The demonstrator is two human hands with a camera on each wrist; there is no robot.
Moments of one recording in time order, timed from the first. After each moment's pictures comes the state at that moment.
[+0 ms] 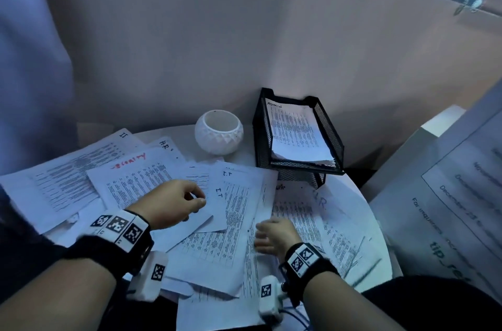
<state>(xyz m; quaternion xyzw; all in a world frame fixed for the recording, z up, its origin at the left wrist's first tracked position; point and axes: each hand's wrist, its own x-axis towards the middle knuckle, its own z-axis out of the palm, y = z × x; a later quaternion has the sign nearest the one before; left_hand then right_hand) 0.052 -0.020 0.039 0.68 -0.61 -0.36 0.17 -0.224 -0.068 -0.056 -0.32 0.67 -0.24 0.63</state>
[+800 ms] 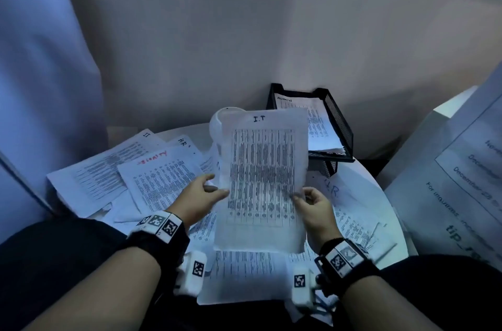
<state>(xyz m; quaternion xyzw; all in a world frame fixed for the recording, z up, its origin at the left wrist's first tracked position) 0.015 0.003 0.019 0.68 -0.44 -0.46 0.37 -0.262 -0.039 -0.011 -0.45 0.56 -0.45 0.52</state>
